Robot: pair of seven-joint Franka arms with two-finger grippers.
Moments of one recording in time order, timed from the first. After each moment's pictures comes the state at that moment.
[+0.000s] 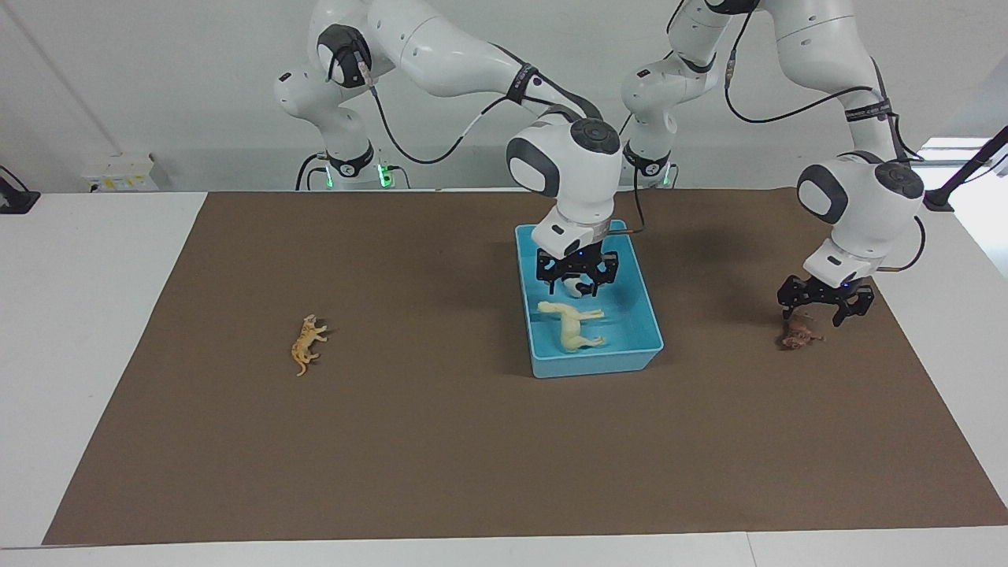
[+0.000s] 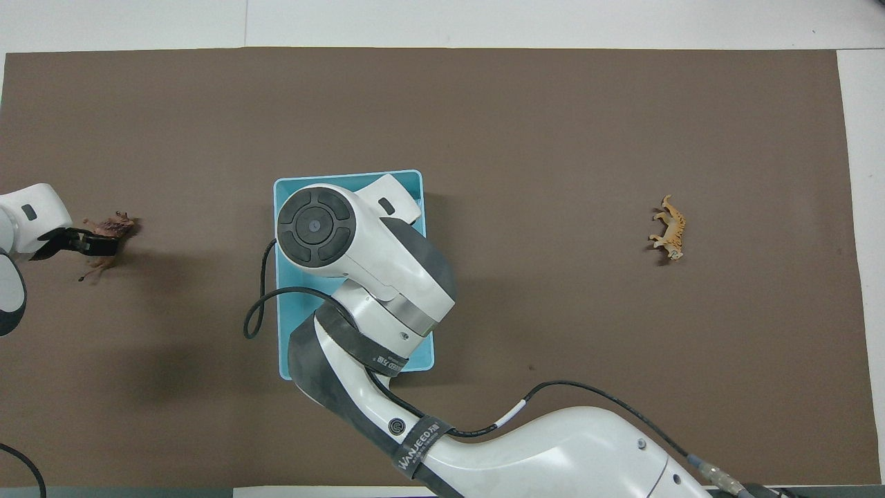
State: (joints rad) left arm 0.37 0.19 -0.12 -2.15 0.06 2.51 0.56; right arm 0.70 0.64 0.09 -1.22 -0.11 1.91 0.94
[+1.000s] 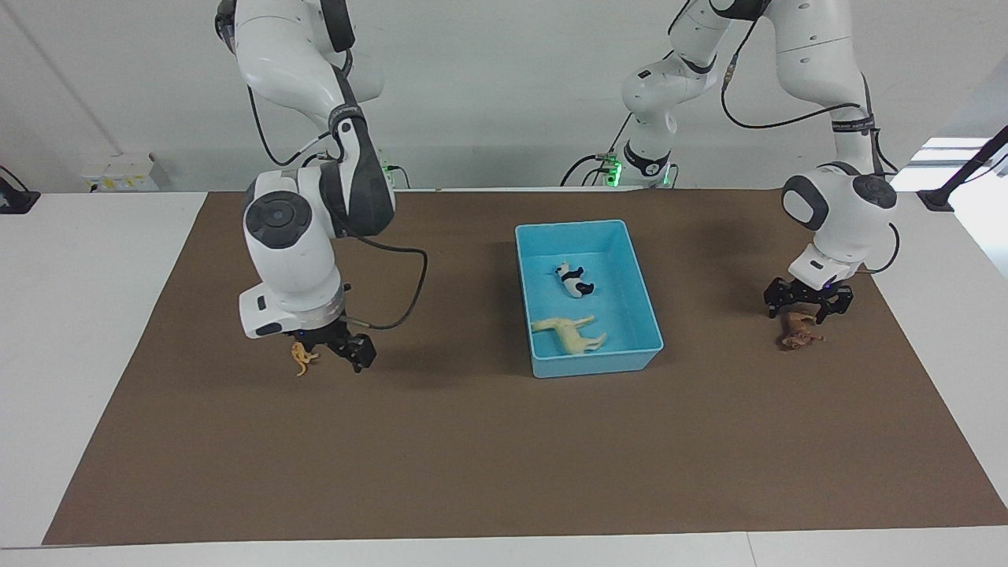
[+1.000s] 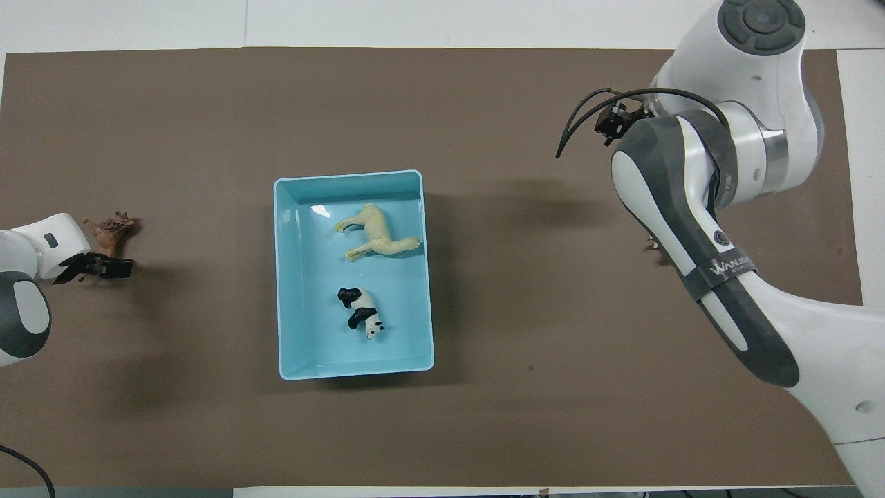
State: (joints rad) left arm 0.40 0.21 -0.12 -2.25 0.06 2.62 0.56; right arm 0.12 0.44 0.03 -1.53 -0.11 1.98 0.62
